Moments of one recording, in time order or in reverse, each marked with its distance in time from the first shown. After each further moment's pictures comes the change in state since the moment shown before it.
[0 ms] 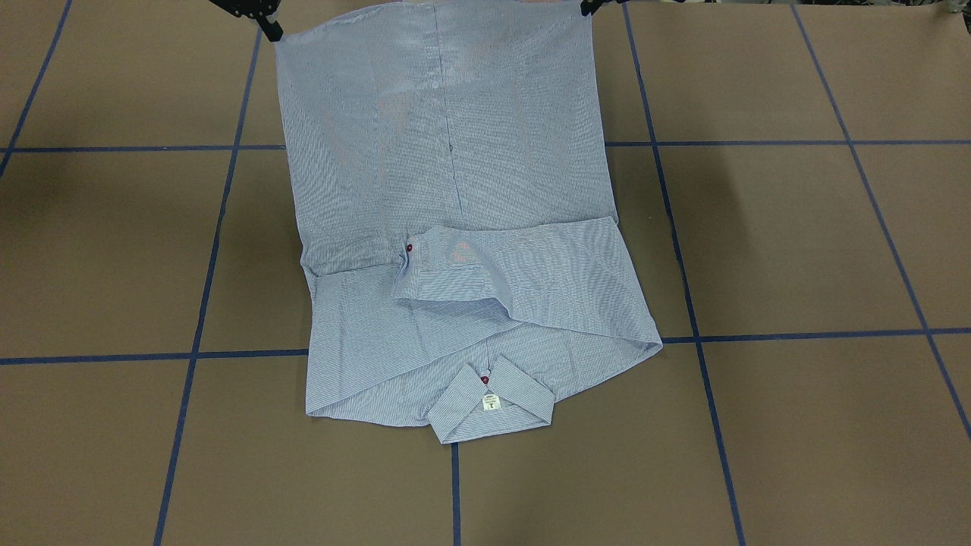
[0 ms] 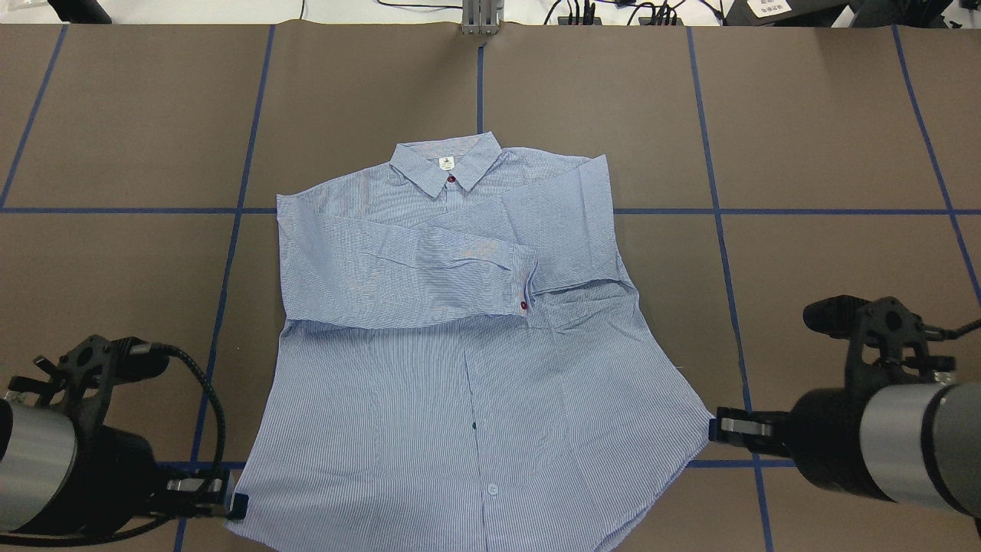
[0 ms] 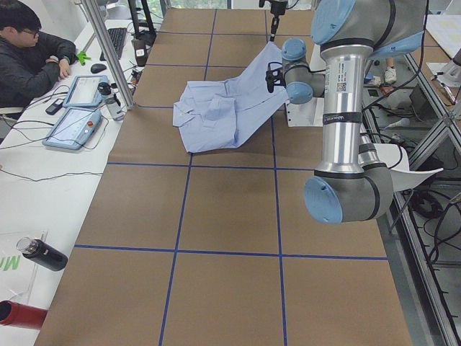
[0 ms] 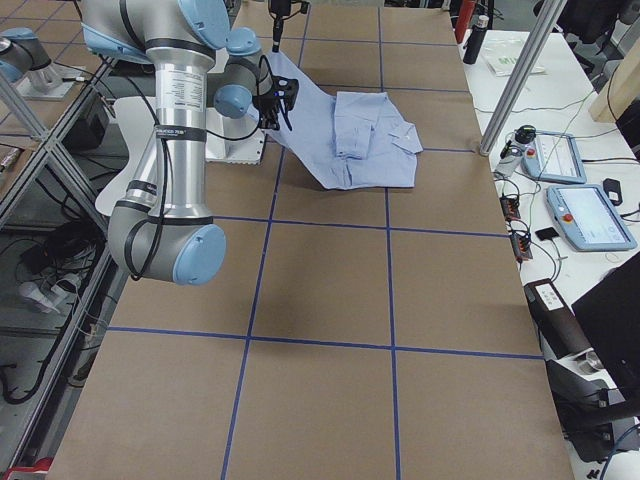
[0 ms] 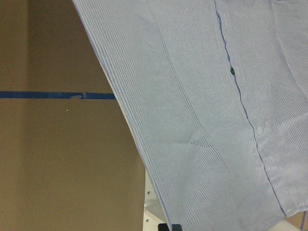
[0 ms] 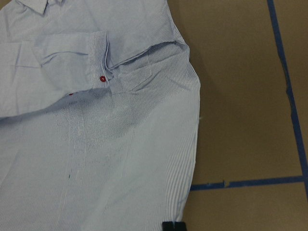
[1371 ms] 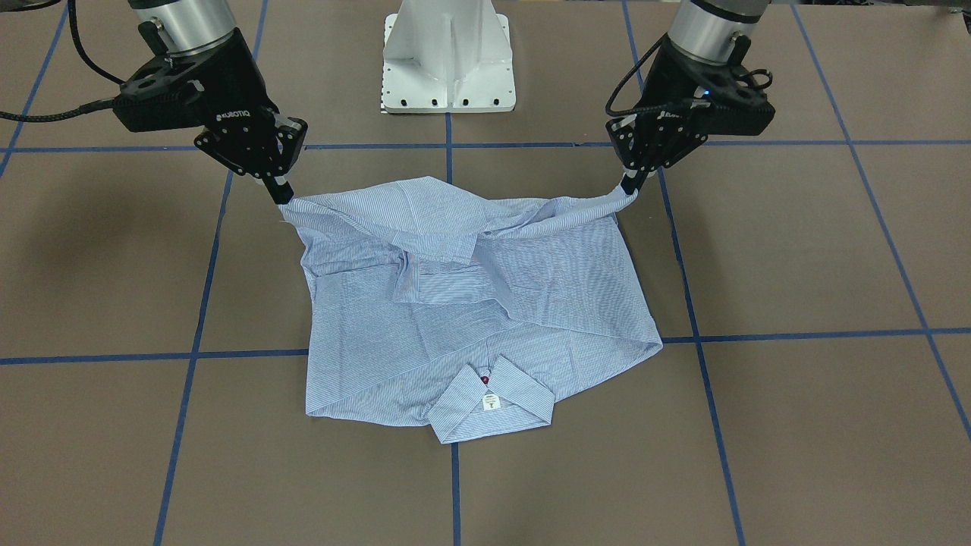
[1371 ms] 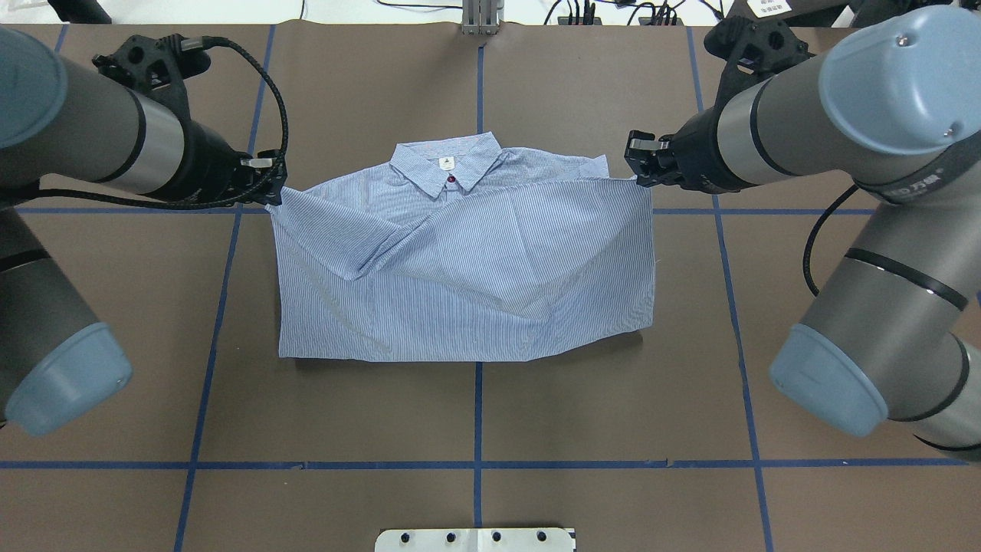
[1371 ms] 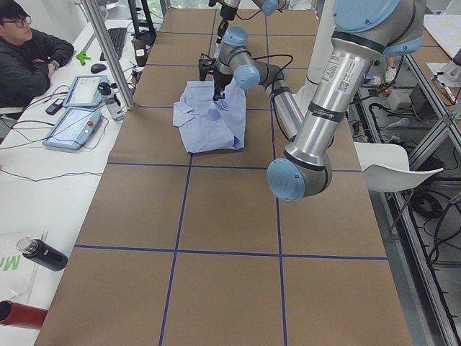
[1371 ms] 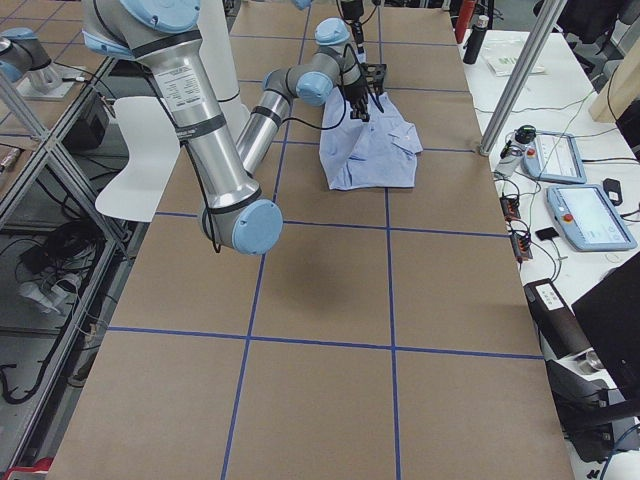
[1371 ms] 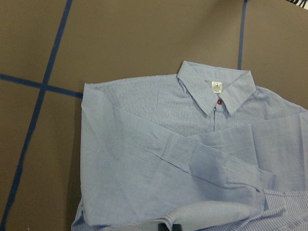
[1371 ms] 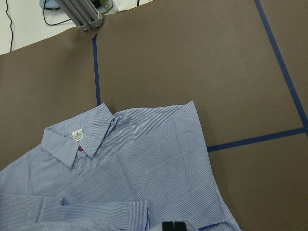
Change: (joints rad) left arm -0.421 -0.449 0.417 0.206 0.123 0.251; right arm 0.446 0.467 -0.484 -0.022 0.149 -0.235
